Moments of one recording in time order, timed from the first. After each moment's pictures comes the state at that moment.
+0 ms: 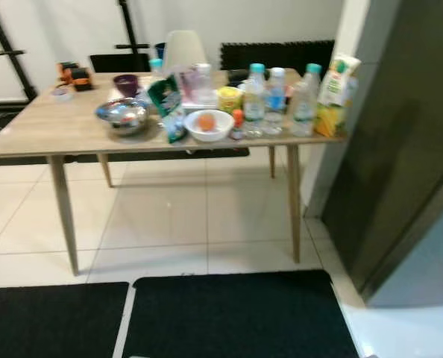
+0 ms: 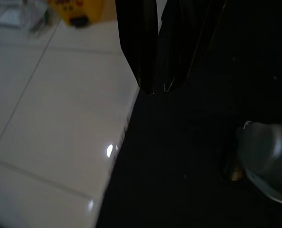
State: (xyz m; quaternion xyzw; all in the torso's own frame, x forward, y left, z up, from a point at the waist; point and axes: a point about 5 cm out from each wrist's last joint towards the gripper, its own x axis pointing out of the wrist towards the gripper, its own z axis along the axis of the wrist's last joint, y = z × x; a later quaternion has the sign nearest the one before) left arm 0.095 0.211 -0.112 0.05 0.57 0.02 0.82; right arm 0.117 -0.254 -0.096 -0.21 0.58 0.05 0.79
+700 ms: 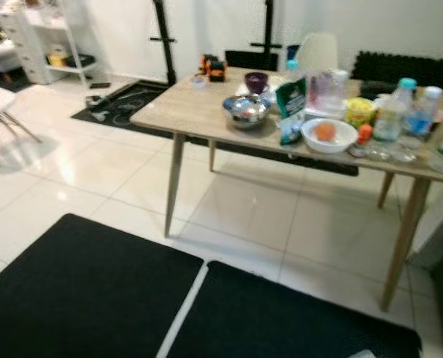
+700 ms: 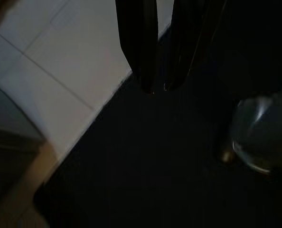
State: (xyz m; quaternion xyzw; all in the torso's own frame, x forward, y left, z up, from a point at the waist) left arm 0.097 0.208 -0.112 0.03 0.57 0.01 0.82; right arm 0.125 -0.249 -0.096 -0.21 0.57 0.04 0.80
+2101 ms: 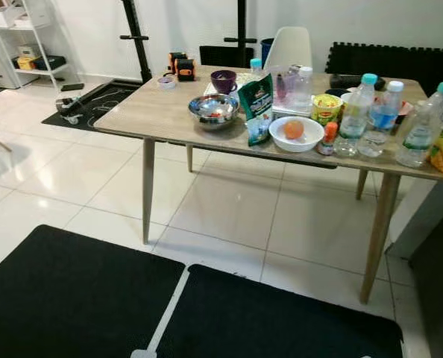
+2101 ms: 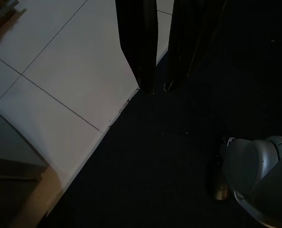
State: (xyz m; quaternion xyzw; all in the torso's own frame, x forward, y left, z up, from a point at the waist) left arm 0.108 0.205 -0.109 0.03 0.55 0.00 0.83; right arm 0.109 -0.250 -0.100 -0.21 0.58 0.03 0.78
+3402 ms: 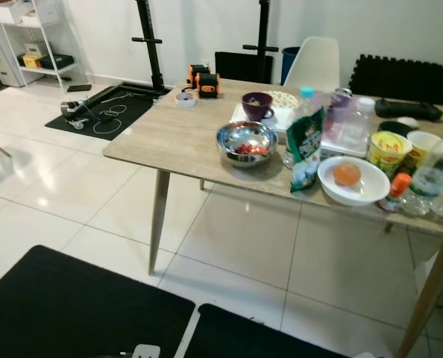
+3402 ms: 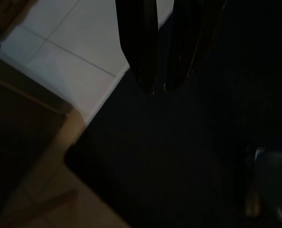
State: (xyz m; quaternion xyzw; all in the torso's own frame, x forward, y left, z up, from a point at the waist) left arm 0.096 0.205 -0.112 0.02 0.56 0.00 0.83; right arm 0.122 -0.246 -0.097 -0.21 0.57 0.04 0.79
